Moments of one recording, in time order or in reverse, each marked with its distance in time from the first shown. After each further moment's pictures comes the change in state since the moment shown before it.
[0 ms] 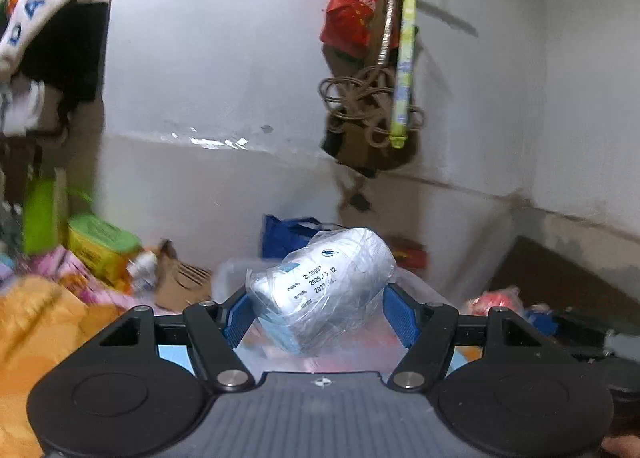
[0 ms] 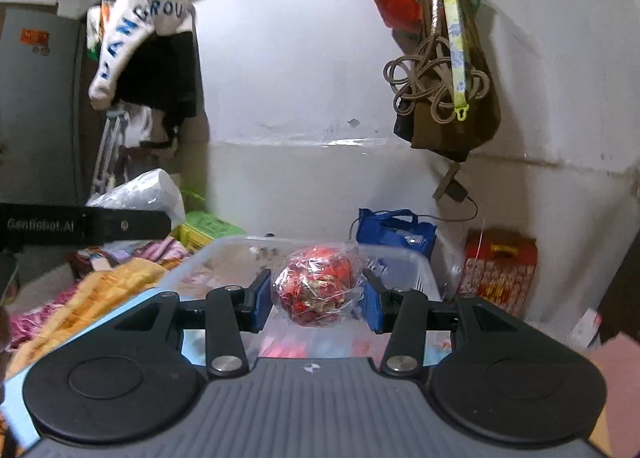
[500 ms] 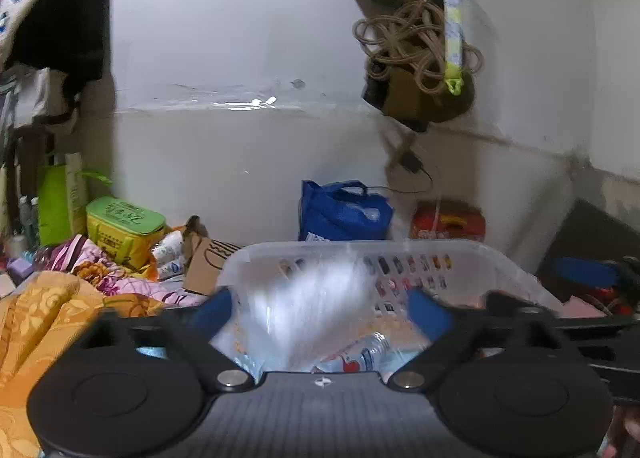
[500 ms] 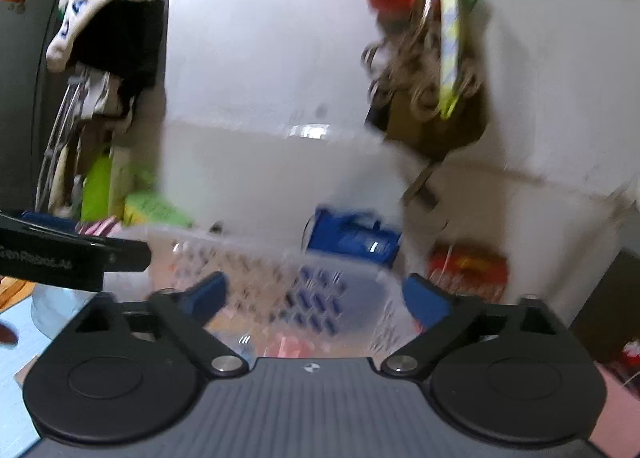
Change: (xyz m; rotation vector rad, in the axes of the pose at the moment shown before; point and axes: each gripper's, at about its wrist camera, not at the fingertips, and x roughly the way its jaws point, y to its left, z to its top) left arm 0.106 0.010 -0.010 0.016 0.098 0.115; right arm 0.058 -0.010 -0.014 -0.073 -0.028 -0.139
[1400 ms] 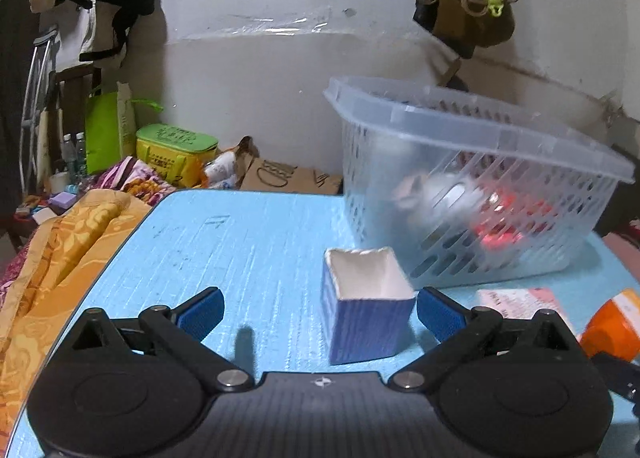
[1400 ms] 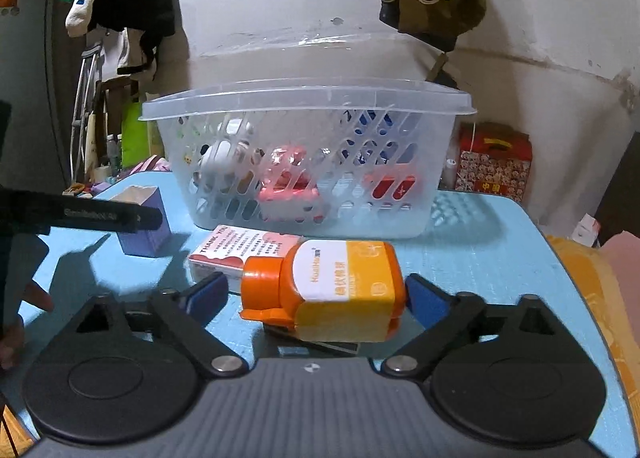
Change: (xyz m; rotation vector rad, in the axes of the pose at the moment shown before) left arm -0.033 0.057 -0.116 0.008 0.164 0.122; right arm -0.073 0.028 -0.109 0.143 0.231 0.106
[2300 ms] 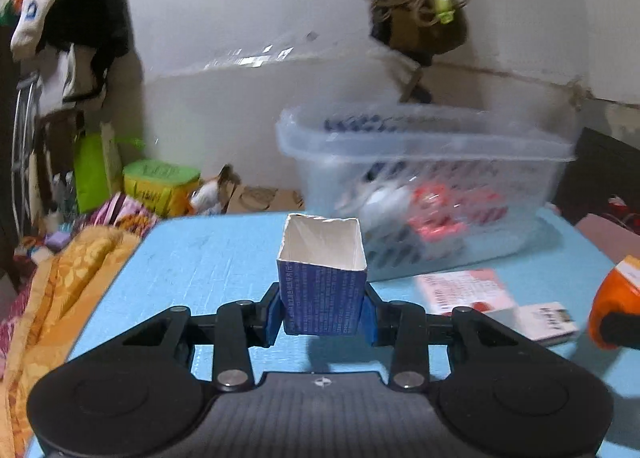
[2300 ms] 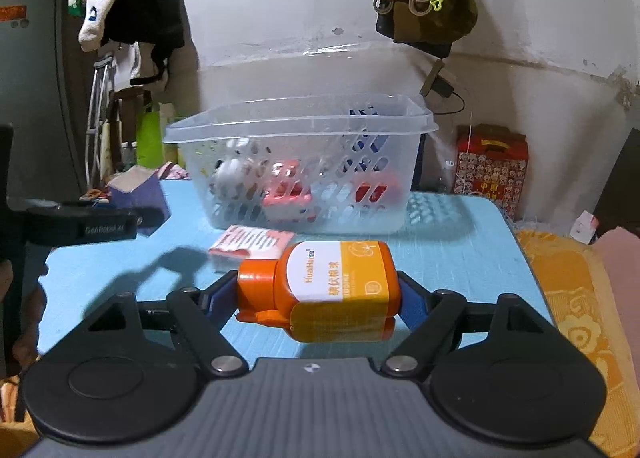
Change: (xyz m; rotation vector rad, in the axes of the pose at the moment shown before) left arm -0.056 -0.033 -0.009 0.111 -0.082 -0.040; right arm -0.060 -0.020 0.003 0.023 0.016 0.045
